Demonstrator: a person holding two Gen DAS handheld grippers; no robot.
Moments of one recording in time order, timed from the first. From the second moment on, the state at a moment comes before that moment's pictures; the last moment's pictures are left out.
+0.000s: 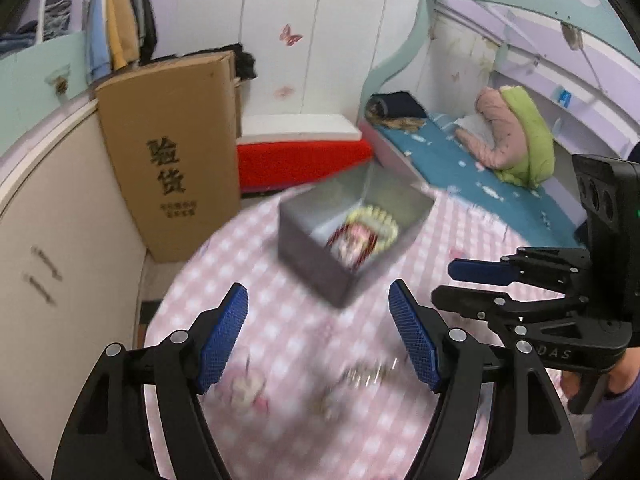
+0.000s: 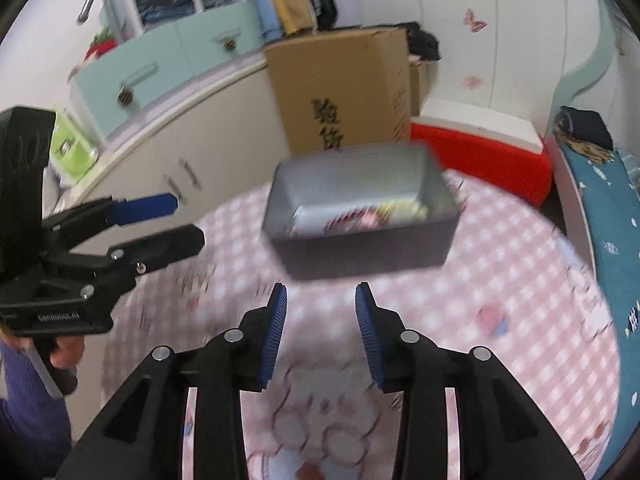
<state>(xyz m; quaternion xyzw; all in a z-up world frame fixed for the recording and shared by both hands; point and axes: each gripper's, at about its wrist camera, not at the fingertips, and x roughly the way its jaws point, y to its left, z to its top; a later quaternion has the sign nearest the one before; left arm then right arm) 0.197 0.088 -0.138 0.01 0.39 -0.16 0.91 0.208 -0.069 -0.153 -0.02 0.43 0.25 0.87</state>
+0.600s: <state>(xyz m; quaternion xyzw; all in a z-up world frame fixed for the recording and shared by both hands) 0.167 0.100 -0.204 -0.01 0.44 -0.13 0.89 0.184 -0.029 -0.205 -0.04 0.45 0.25 0.85</state>
